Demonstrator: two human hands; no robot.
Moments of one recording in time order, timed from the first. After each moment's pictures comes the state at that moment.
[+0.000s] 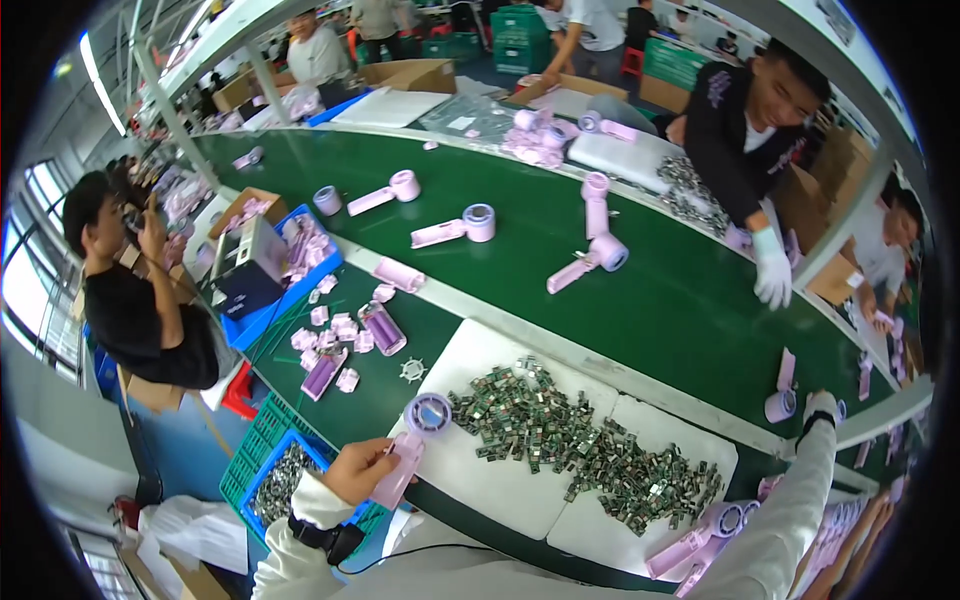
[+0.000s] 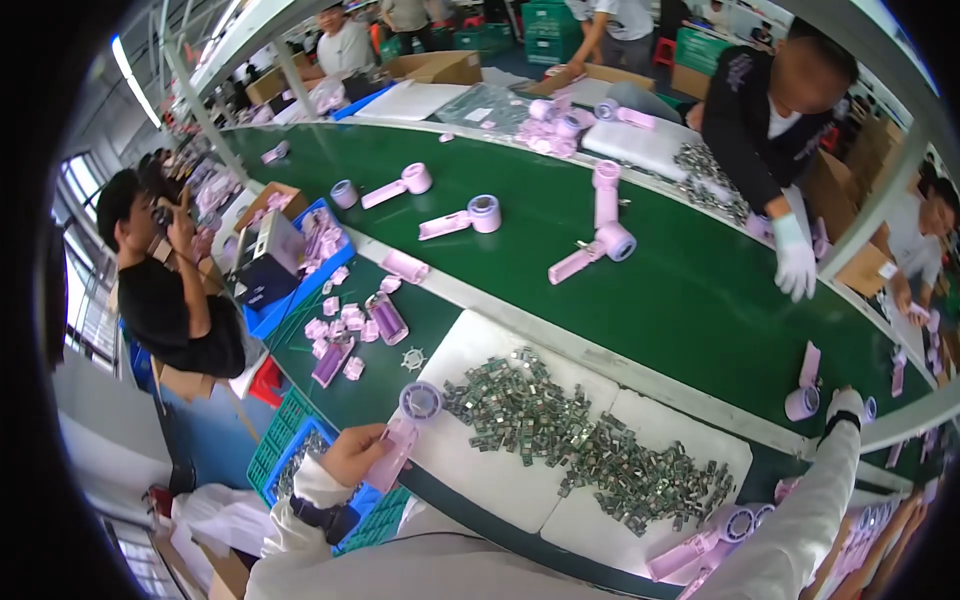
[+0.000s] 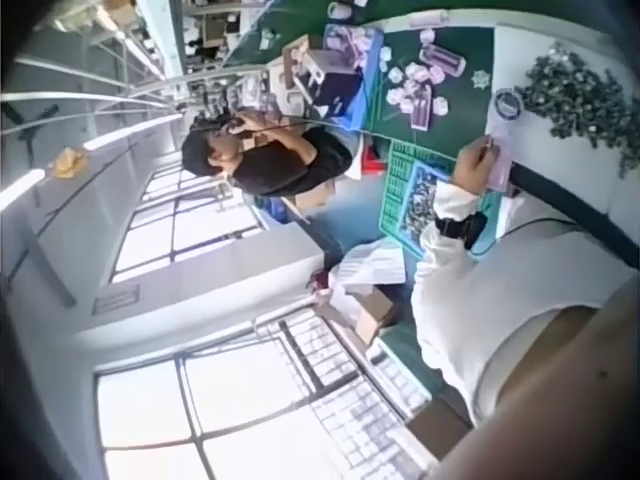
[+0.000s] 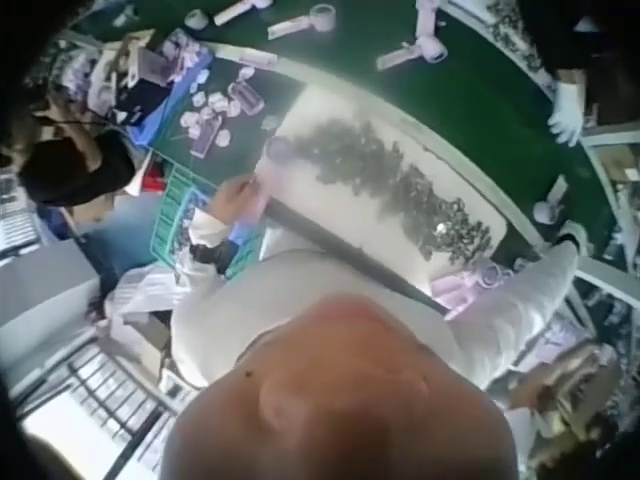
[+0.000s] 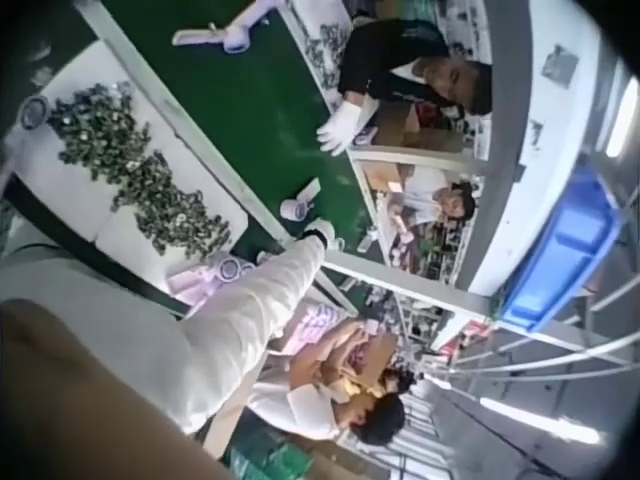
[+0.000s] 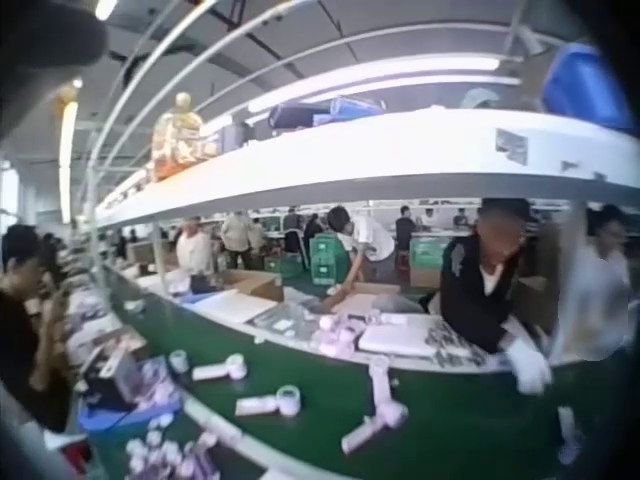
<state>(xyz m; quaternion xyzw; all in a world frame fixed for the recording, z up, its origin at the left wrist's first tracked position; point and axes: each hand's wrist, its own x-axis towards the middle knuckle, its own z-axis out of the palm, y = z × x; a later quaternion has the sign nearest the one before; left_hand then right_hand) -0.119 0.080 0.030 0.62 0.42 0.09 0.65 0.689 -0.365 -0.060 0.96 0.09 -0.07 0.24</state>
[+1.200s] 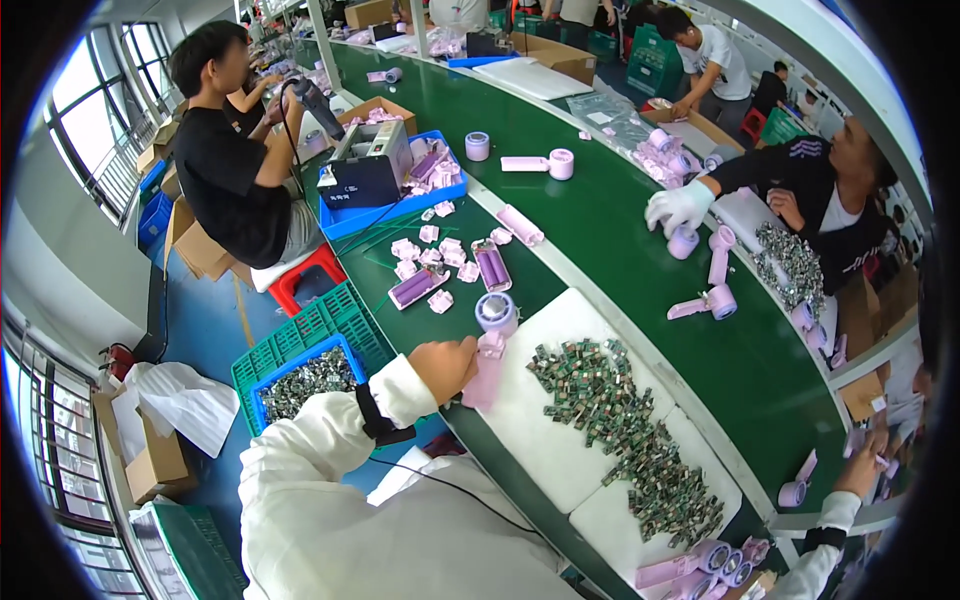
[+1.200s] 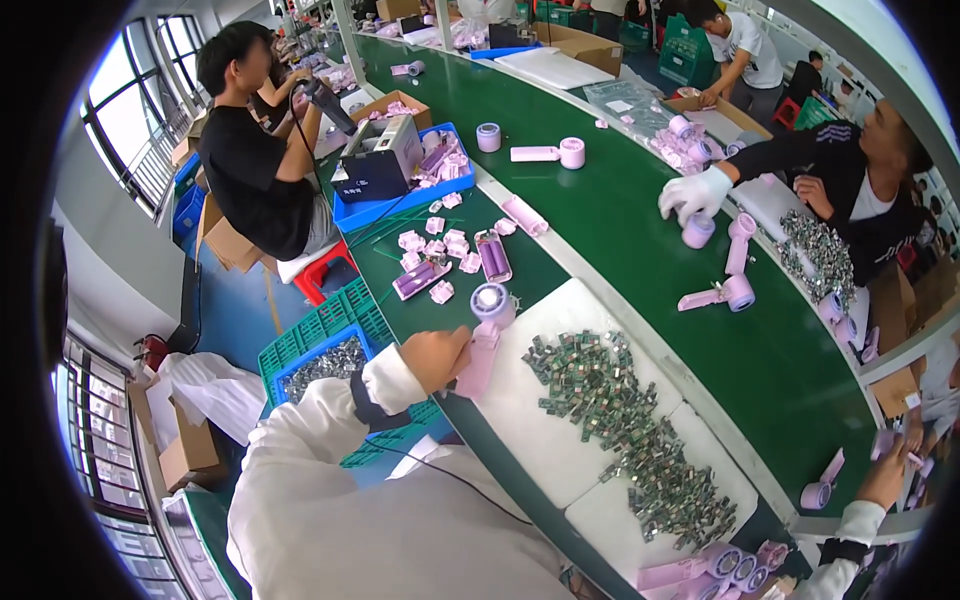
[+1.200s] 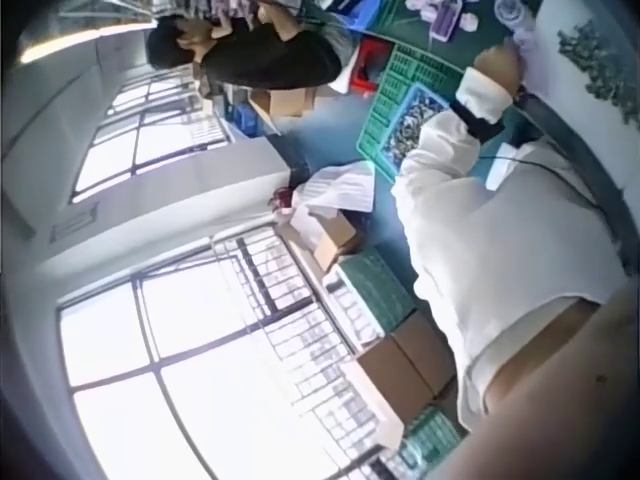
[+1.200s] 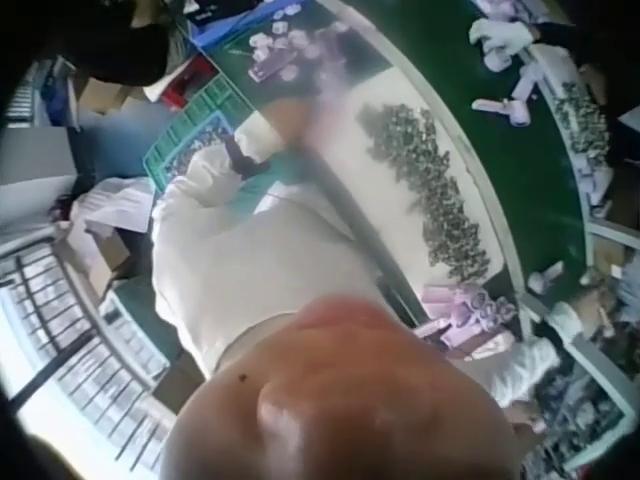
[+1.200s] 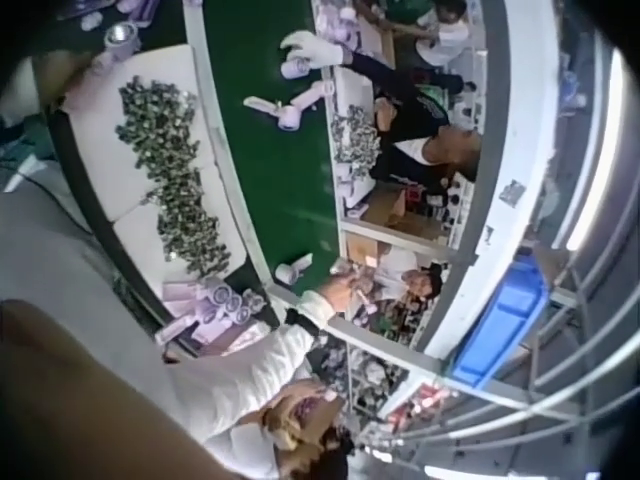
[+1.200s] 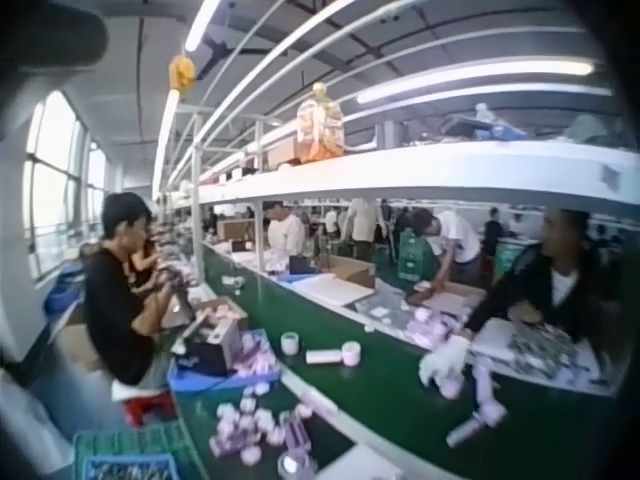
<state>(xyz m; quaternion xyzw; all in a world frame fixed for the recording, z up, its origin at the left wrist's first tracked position) -0.103 0.104 0.008 0.92 0.37 0.09 0.14 0.452 -0.286 0.114 0.92 0.26 0.29 0.10</state>
